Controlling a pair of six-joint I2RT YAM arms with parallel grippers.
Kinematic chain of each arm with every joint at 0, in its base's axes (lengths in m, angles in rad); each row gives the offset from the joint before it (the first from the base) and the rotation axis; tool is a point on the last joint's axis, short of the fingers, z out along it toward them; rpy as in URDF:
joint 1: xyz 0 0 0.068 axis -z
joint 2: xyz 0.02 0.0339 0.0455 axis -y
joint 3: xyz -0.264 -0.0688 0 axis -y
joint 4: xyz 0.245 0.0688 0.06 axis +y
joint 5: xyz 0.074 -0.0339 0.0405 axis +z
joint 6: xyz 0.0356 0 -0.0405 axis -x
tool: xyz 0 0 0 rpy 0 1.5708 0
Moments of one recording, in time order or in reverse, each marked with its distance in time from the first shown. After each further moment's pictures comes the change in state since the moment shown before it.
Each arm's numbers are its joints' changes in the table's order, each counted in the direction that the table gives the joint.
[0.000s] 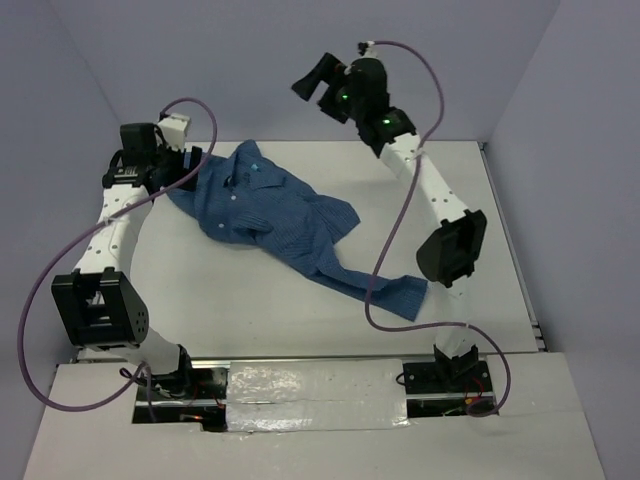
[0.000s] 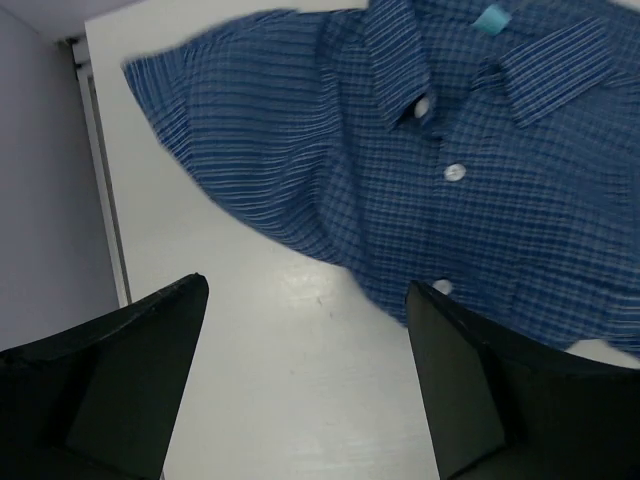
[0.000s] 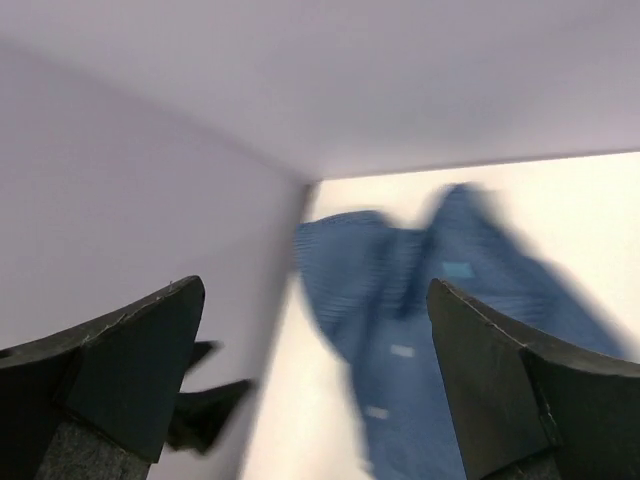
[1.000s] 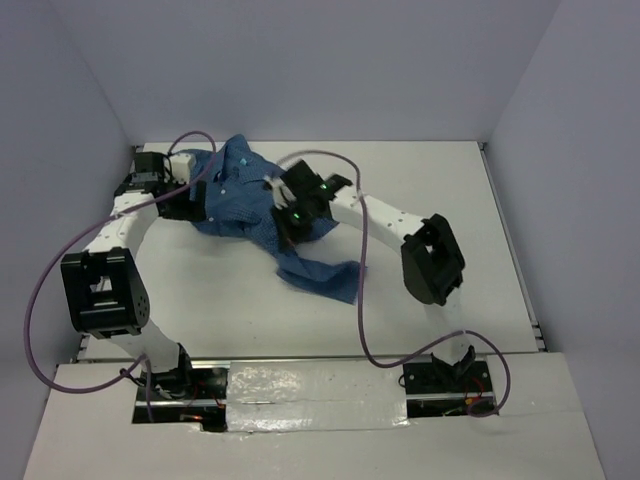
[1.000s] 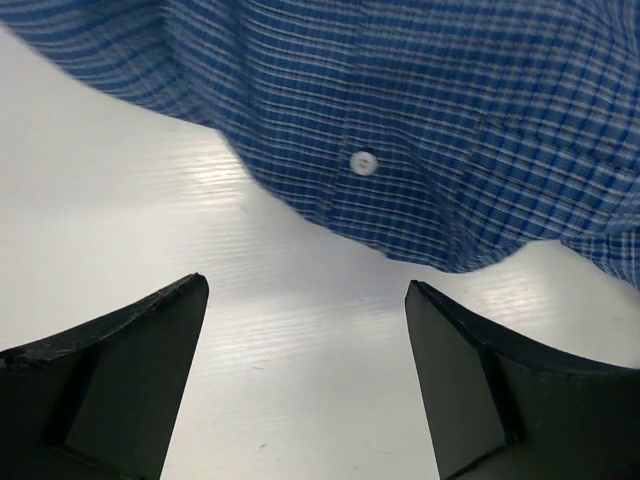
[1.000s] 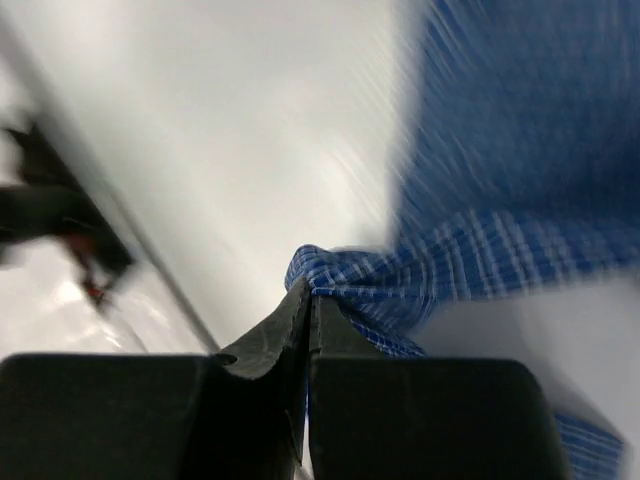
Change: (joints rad) left arm -0.037 -0.102 -0.151 0.042 -0.083 0.100; right arm -0.257 0.140 -0.685 0.353 0.295 0.652
